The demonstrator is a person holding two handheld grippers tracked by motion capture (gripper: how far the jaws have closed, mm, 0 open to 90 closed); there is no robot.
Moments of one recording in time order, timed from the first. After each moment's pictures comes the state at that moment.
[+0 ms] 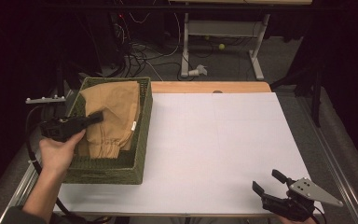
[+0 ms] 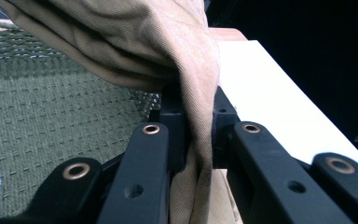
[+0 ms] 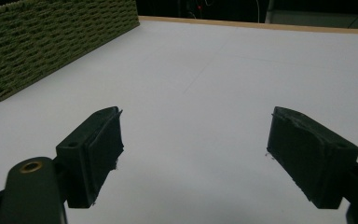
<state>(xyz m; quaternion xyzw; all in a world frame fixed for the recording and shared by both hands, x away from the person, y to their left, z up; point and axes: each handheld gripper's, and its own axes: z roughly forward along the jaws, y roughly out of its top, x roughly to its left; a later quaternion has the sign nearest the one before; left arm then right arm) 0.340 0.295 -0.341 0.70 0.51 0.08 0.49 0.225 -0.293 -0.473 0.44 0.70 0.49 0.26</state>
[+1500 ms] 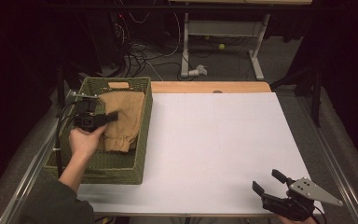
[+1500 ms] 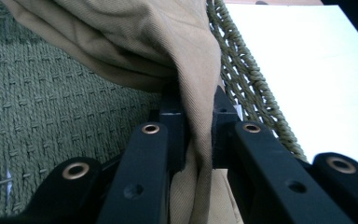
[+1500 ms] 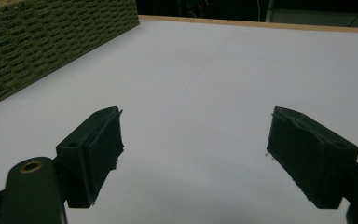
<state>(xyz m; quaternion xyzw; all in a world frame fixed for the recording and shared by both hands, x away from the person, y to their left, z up) 0.418 0.268 -0.400 0.72 0.57 0.08 0.39 0.226 -0.294 -0.473 0.44 0.71 0.49 0.26</state>
